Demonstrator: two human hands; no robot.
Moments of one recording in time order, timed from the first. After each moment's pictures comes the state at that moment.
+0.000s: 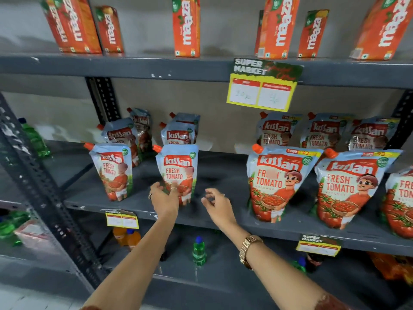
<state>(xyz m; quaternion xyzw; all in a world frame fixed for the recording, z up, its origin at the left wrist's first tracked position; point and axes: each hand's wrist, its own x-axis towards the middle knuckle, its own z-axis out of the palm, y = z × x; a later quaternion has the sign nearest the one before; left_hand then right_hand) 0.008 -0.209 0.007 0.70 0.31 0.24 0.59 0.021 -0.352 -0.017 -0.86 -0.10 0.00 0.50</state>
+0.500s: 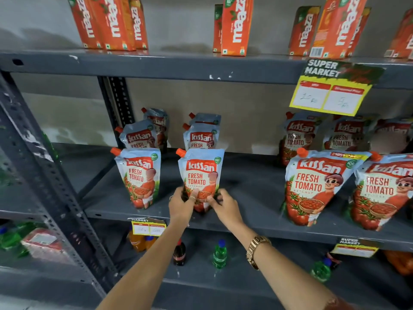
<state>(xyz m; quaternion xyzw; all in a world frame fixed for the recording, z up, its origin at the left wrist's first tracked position) 0.014 -0.139 -0.005 0.77 0.19 0.13 0.60 0.035 -0.266 -0.020 -0.86 -0.05 0.01 0.51</state>
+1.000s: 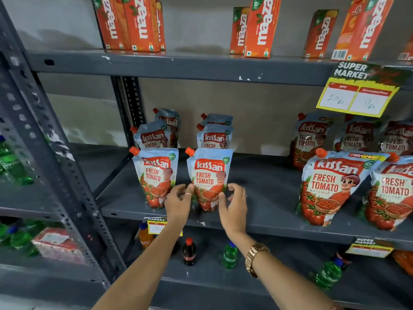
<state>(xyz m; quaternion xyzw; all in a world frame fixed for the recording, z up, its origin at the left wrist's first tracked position) 0.007 -0.090 -0.001 0.74 0.20 0.18 0.62 0.007 -0.224 -0.014 -0.84 -0.01 -0.22 0.49</state>
